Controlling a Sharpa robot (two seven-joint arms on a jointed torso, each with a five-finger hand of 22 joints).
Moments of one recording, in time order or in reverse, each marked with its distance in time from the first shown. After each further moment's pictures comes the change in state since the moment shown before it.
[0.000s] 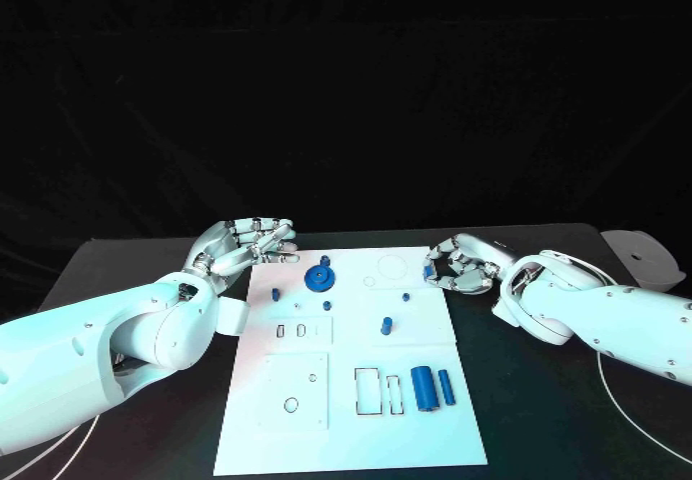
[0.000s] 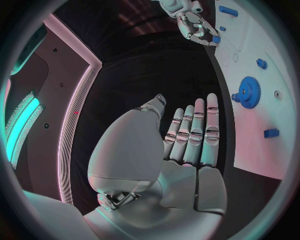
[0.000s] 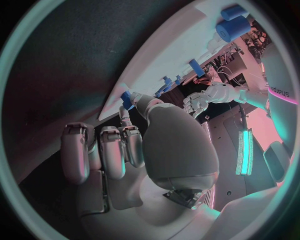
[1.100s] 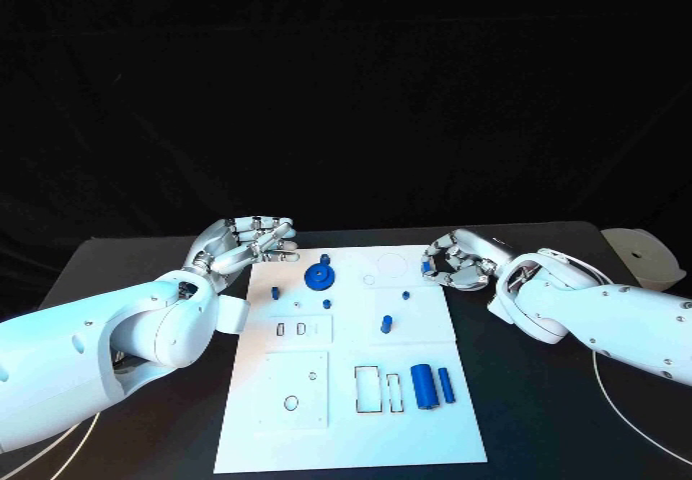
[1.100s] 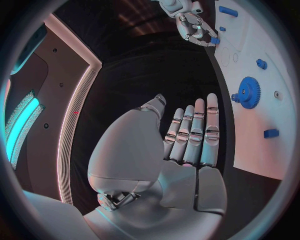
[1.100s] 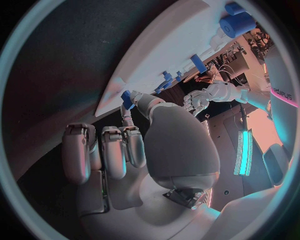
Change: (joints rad) left arm 0.000 -0.001 0.000 -0.001 0.000 0.003 -0.003; left_hand 0.000 0.000 0.000 0.000 0.000 0.000 0.000 0.000 0.000 0.000 0.000 0.000 0.000 -0.004 0.004 0.000 0.002 0.000 0.000 0.000 0.000 0.000; right arm 0.000 0.007 0.000 0.019 -0.004 -0.053 -0.022; right_hand -0.002 0.043 0.054 -0.032 -0.005 0.077 -0.039 0.051 0.019 -0.003 -0.032 0.011 0.000 0.000 -0.022 0.000 0.000 0.000 -0.002 -0.024 0.004 0.000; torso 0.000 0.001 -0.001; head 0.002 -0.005
